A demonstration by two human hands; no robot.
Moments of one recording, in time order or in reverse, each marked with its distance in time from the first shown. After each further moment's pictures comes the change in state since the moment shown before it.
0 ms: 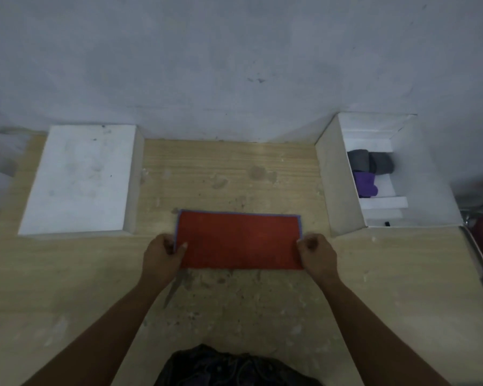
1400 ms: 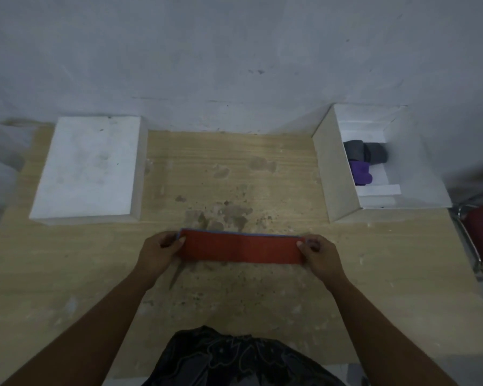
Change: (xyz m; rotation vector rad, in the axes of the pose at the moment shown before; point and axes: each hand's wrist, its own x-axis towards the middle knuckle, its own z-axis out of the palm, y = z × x) left_hand -0.020 -0.018 -0.021 -0.379 -0.163 -0.015; right_hand -0.029 0.031 -0.008 0.214 -0.069 -0.098
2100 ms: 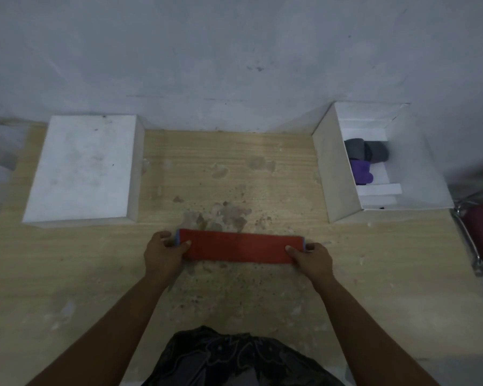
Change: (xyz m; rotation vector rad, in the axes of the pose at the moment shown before) left_hand 0.004 0.006 0.023 0.184 0.204 -0.217; right_hand -0.002 -0.012 0.021 -0.132 0.029 0.290
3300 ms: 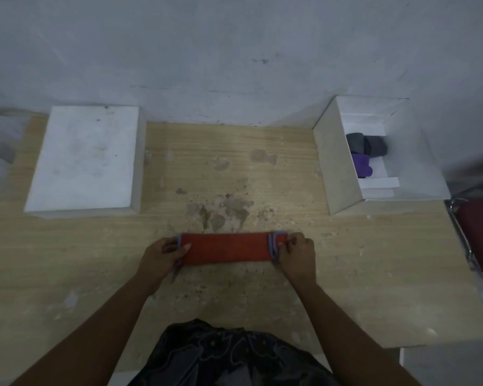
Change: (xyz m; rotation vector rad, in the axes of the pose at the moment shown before) left_hand -0.005 -0.029 -0.021 -0.291 -0.356 -0.063; right_hand -0.043 -0.007 0.033 -0.191 0.127 -0.273
